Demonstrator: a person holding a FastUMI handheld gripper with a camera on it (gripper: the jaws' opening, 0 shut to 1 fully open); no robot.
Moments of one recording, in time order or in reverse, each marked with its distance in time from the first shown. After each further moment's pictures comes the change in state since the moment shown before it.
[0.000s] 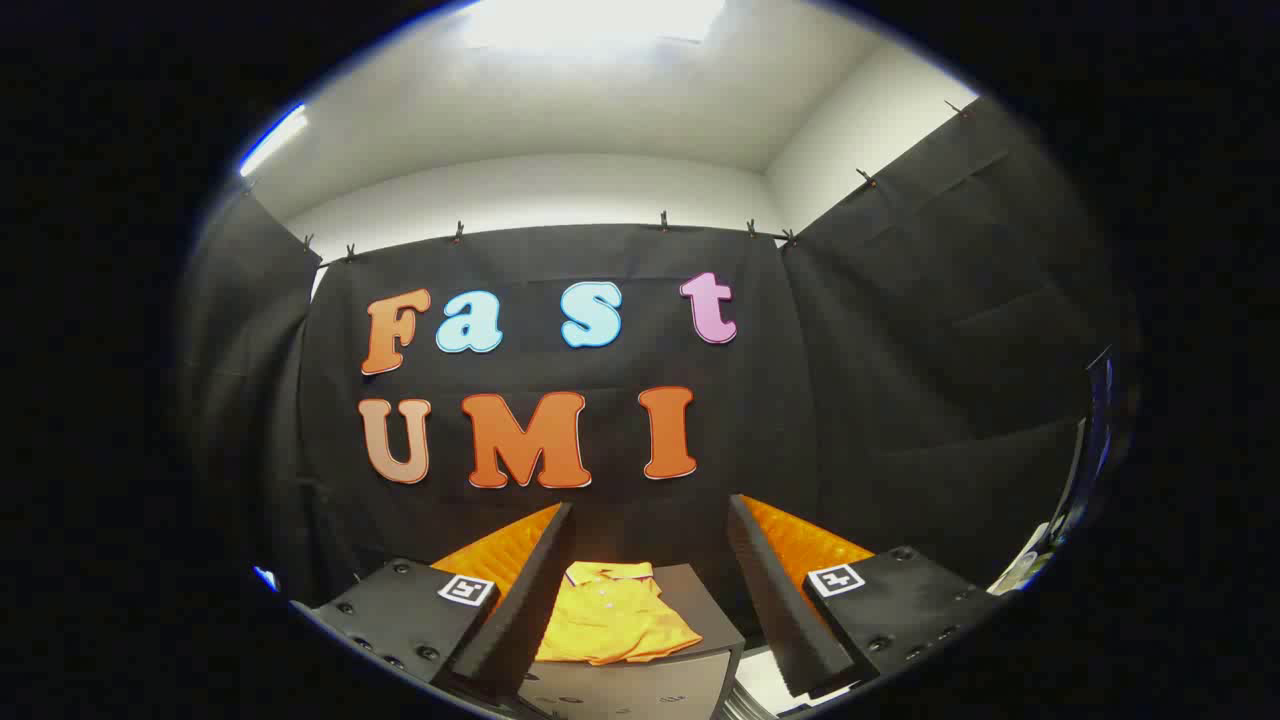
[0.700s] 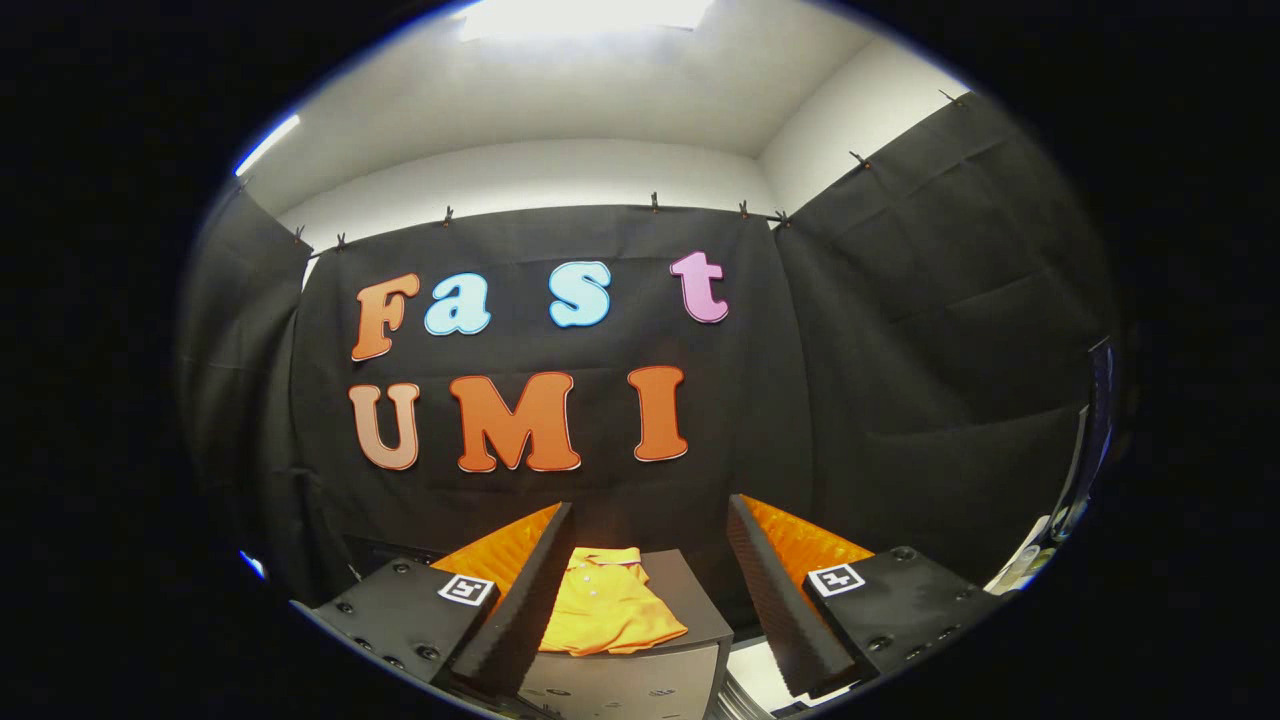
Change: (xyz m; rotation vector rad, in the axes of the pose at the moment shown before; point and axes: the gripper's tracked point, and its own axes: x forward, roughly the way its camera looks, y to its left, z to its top) arm 0.012 -0.019 -0.020 0.004 0.040 -0.010
